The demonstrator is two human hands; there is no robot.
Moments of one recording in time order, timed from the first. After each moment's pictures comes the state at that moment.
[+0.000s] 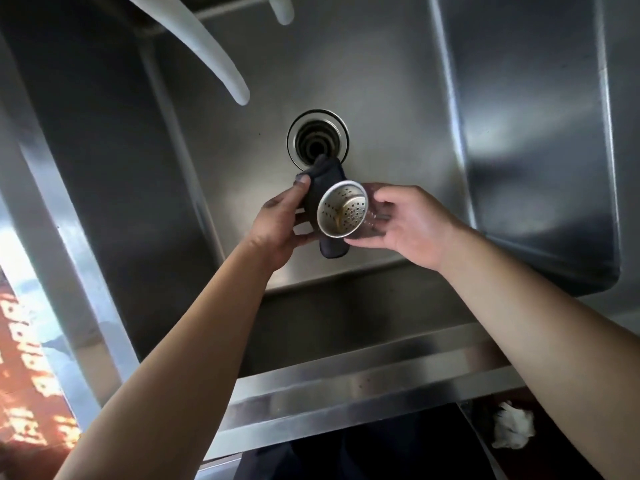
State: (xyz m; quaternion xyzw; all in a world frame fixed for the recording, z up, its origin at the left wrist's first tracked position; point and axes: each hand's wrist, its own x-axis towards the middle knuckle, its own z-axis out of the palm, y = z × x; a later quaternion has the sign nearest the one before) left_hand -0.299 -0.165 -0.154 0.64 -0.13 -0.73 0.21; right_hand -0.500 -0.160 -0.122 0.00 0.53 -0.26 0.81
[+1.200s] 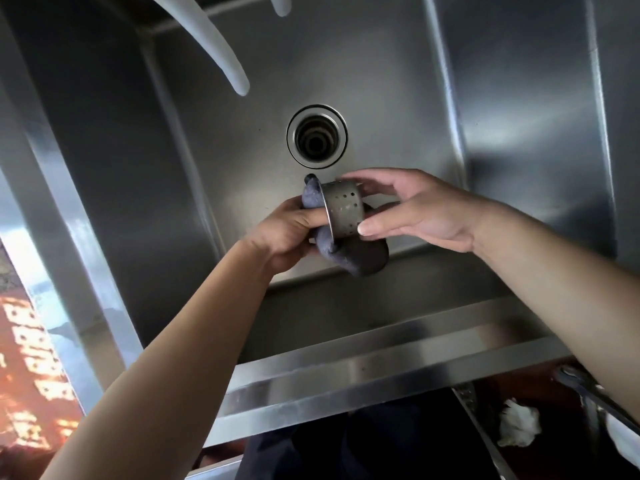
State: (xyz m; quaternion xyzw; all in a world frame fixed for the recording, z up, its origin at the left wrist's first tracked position) left_hand -0.307 -0.154 -0.115 0.55 -0.16 -0.81 0.12; right_hand -0.517 -0.160 -0.082 -0.29 0.47 -0.13 0.82
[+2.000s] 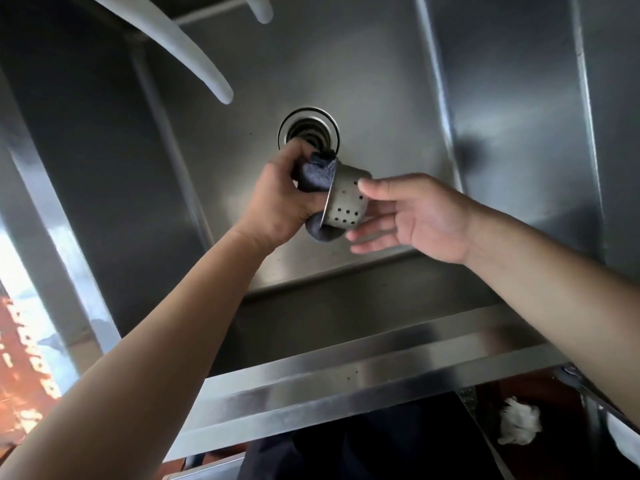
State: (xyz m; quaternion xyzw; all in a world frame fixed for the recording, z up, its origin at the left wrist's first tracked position) left_hand -0.323 -0.187 -0.100 0.56 -0.48 -0.63 0.25; right_hand -0.522 -0.165 -0.069 -0.12 0.49 -0.18 0.85
